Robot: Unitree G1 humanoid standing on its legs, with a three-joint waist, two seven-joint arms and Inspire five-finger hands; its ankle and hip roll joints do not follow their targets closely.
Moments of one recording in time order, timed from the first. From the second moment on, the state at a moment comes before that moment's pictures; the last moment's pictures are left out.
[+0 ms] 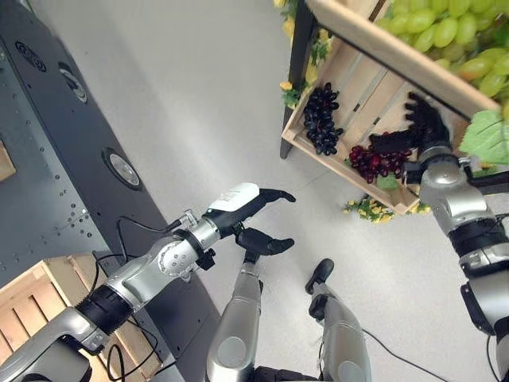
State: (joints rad) left arm -0.43 0.87 -0.60 0.08 0.11 -0.27 0.00; right arm -0.78 -0.68 0.37 0.59 0.61 0.11 -0.09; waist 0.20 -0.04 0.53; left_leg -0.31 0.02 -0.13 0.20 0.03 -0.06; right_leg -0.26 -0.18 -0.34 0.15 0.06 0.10
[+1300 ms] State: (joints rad) left arm 0.08 0.47 -0.35 0.09 -0.39 -0.16 -0.13; right arm 0.03 -0.44 0.40 0.27 0.79 0.03 0.38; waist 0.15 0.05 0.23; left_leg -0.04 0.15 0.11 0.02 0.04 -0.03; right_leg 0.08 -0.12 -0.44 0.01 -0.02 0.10
